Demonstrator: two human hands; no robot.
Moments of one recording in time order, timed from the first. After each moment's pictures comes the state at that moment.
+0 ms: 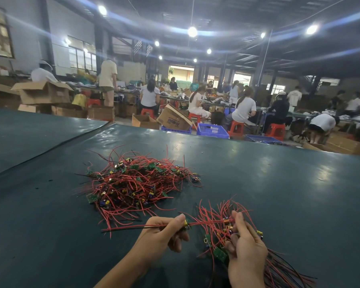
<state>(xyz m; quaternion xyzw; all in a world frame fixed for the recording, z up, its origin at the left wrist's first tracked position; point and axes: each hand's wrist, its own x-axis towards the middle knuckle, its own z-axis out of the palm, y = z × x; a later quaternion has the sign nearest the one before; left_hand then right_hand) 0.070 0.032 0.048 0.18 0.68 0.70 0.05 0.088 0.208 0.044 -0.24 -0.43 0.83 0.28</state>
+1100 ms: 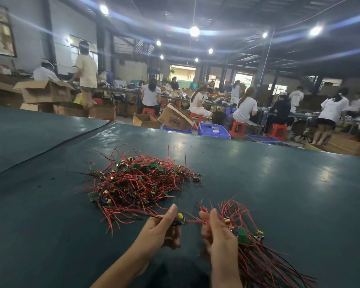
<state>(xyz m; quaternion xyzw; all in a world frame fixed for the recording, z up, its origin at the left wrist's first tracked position) 0.074 0.032 0.054 0.10 0.62 0.77 0.09 0.100 0.170 0.042 -0.08 -0.61 0.76 0.18</state>
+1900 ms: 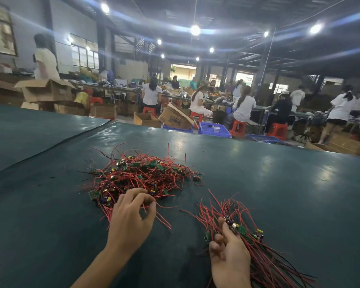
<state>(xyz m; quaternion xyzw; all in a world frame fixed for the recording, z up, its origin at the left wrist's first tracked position) 0.044 -0.008 0.037 0.11 0.86 0.35 -0.35 0.099 0.181 0.053 -0.27 -0.33 0.89 0.16</state>
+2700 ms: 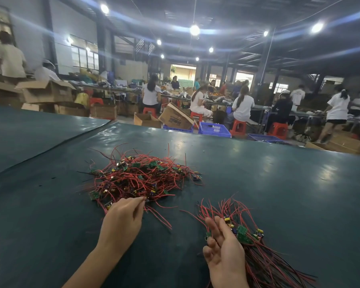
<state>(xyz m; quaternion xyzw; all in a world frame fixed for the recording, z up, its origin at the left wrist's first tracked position) 0.030 -0.031 0.023 0.14 0.87 0.30 -0.36 0.095 0.179 0.045 -0.26 -0.40 0.87 0.09</state>
